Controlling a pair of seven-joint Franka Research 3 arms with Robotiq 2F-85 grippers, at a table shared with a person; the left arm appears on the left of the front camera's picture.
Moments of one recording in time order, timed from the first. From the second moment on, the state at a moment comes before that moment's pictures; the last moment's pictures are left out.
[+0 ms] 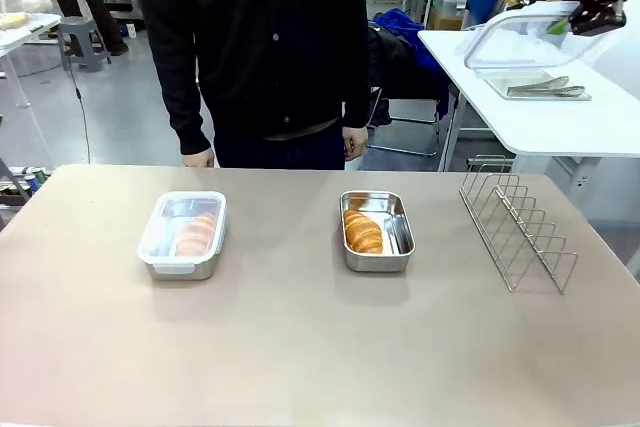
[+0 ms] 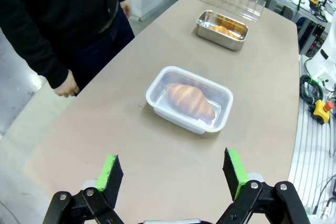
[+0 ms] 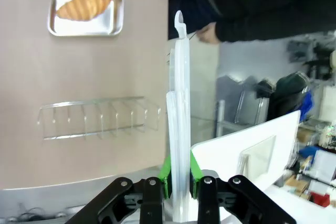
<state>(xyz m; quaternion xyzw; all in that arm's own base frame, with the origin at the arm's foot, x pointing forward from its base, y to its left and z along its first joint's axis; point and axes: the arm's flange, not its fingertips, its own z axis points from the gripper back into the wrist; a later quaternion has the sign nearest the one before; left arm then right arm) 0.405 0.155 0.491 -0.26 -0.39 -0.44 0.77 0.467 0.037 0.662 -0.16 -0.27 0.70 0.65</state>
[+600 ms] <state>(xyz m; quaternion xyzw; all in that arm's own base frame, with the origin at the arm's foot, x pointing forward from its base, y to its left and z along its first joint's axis) 0.405 0.155 0.491 -0.26 -0.39 -0.44 0.77 0.445 0.092 0.559 -0.20 -0.34 0.81 0.43</state>
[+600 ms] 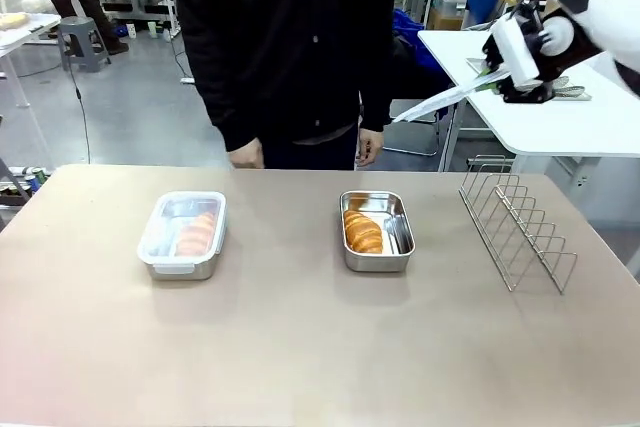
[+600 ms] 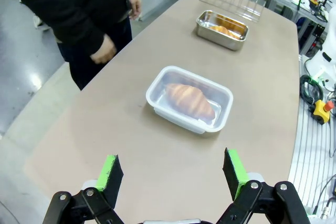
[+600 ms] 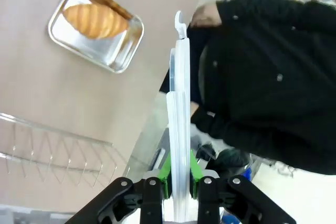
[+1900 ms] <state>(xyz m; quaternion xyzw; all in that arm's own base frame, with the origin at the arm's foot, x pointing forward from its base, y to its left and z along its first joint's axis) 0.405 0.155 0.491 -0.26 -0.39 -0.44 0.77 0.448 0.092 0.556 -0.19 -0.35 0.81 0.43</state>
